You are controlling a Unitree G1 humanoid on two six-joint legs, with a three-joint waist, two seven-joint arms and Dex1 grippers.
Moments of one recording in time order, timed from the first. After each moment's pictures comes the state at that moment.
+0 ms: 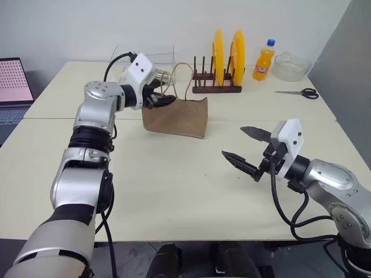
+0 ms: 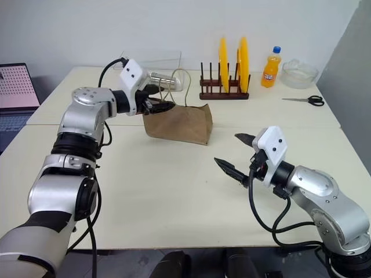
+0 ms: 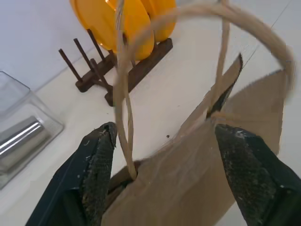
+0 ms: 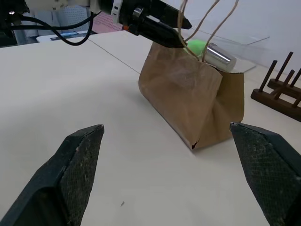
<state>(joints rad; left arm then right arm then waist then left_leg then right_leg) -1.12 0.55 -0.03 0.76 0.00 0.20 -0.98 -0.26 -0.64 -0.05 -0.70 0.61 0.71 0.50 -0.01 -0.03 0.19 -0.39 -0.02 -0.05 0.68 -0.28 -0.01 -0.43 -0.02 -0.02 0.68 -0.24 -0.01</state>
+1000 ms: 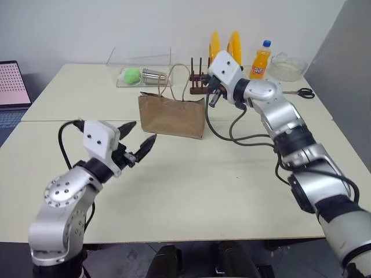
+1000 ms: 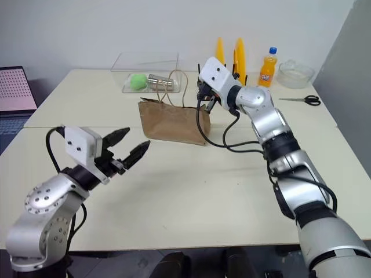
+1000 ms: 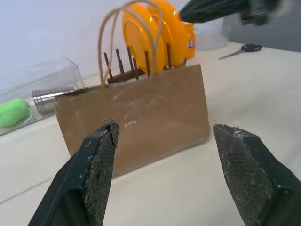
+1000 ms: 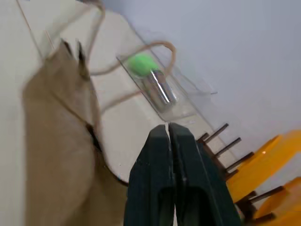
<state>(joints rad) -0.07 0.46 0.29 -0.66 -0.38 0.61 -0.53 -1.29 -0.32 0.34 0.87 -0.06 -0.01 0.61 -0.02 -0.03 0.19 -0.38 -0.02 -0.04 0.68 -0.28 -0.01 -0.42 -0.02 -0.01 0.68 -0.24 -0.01</state>
